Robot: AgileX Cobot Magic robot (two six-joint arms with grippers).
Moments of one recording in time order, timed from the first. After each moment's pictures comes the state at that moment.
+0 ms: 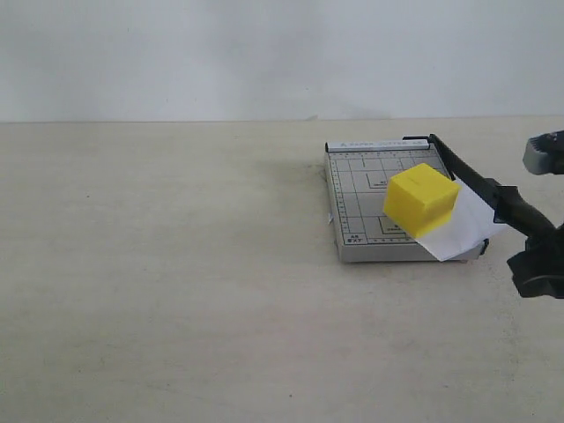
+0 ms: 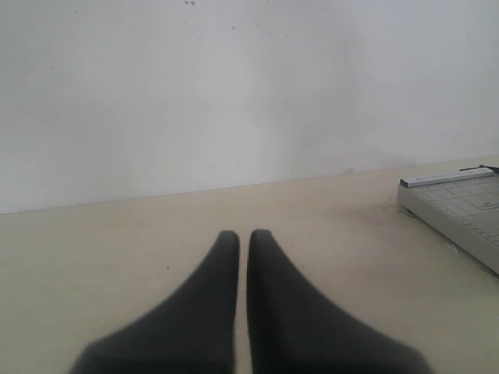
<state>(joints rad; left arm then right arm) -0.20 0.00 0.00 -0.02 0.11 0.06 0.07 1.29 -0.70 0.16 0.69 -0.31</state>
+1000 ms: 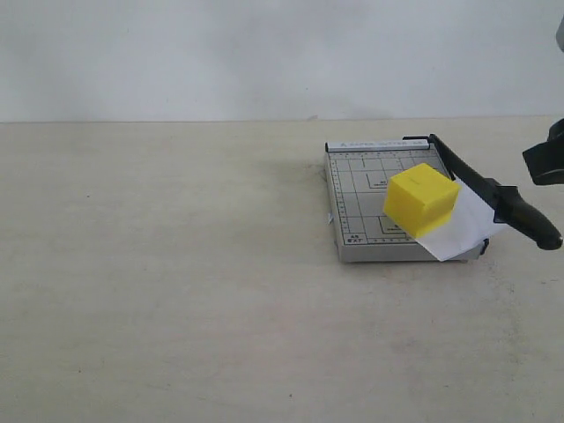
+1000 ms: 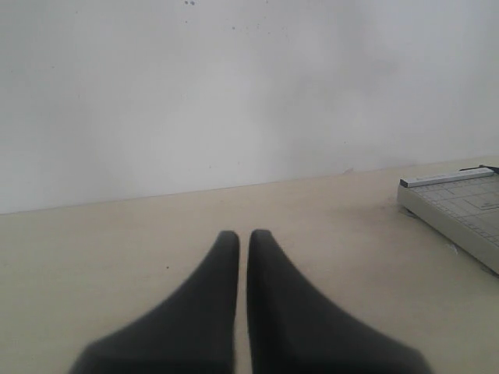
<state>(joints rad) -0.20 0.00 0.00 -0.02 0.11 0.06 0.07 1.20 -0.89 0.13 0.68 -0.31</state>
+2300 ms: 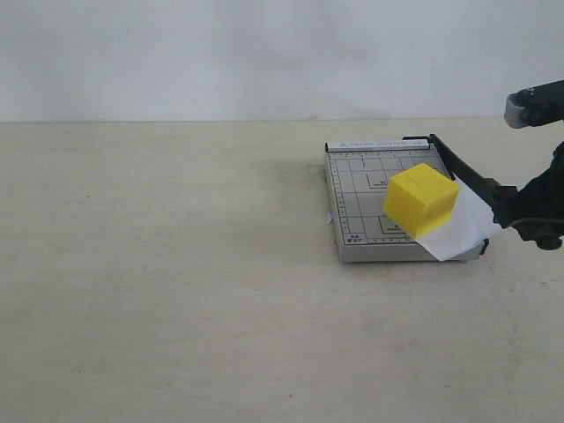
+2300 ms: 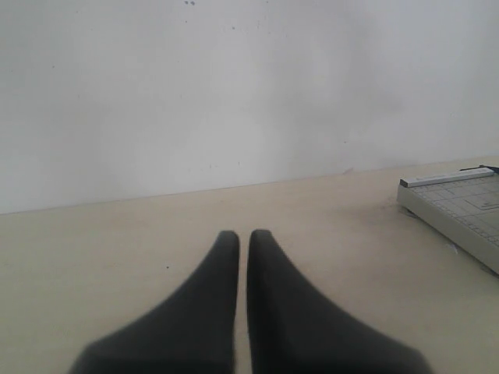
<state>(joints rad) -0.20 0.00 0.00 -0.02 0.11 0.06 0.07 1.45 -0.89 0.11 0.69 -0.32</state>
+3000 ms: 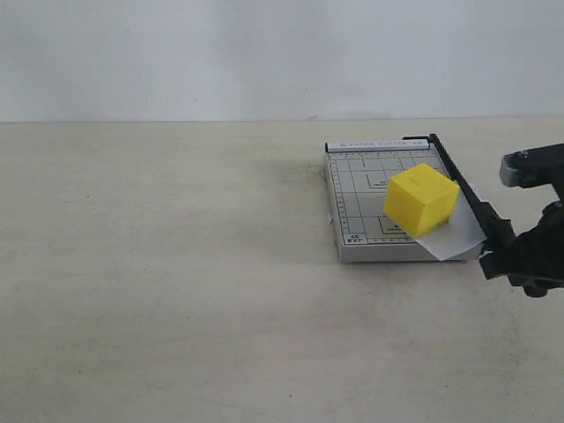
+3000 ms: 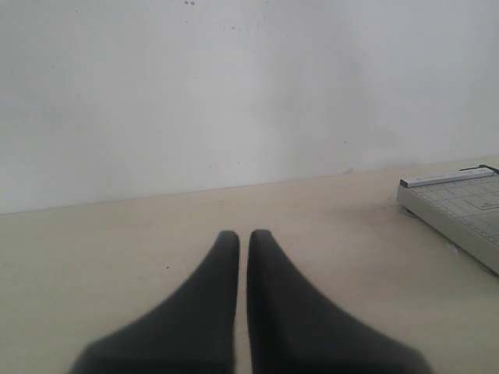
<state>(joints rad) -0.20 0.00 0.00 -0.02 0.11 0.06 0.07 1.52 -0.67 0.16 0.40 -0.31</state>
